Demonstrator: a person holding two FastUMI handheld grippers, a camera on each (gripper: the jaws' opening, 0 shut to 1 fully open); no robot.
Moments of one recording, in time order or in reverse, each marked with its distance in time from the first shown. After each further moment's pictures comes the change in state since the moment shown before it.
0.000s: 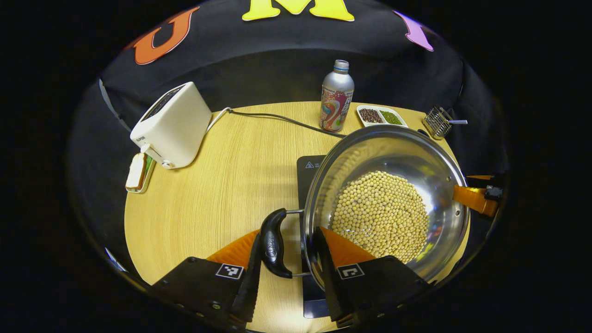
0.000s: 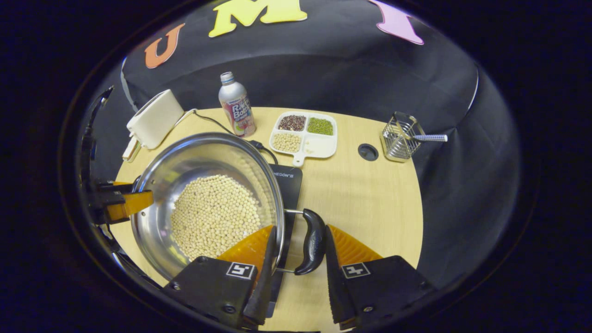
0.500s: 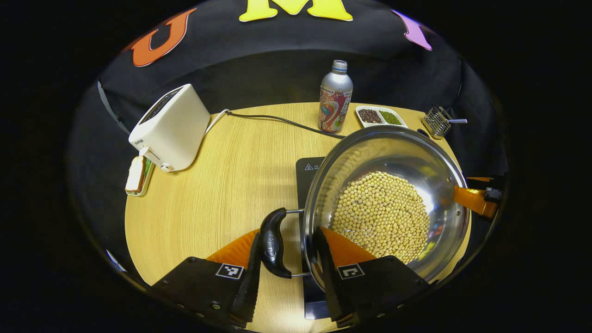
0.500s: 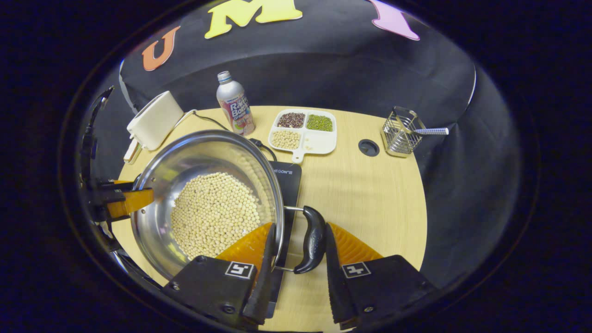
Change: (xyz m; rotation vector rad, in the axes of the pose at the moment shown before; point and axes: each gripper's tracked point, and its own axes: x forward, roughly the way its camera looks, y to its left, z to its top) left arm 0.004 0.000 0.002 0.009 -0.010 -0.014; right arm 0.001 -0.001 -0.006 0.015 0.006 0.007
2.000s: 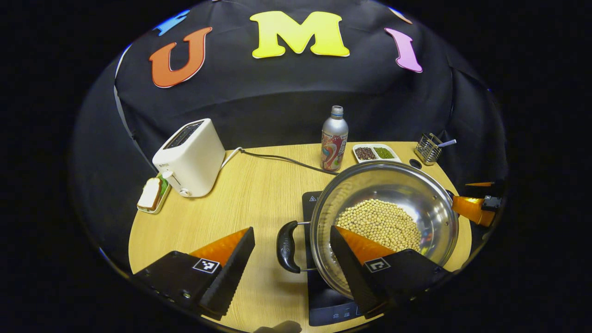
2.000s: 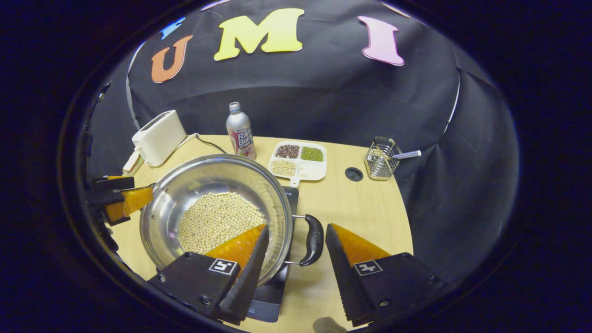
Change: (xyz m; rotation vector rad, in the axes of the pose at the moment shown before) left arm -0.044 0.010 0.028 -0.012 -0.290 0.024; right arm -0.052 0.014 0.011 -0.012 -0.243 -0.050
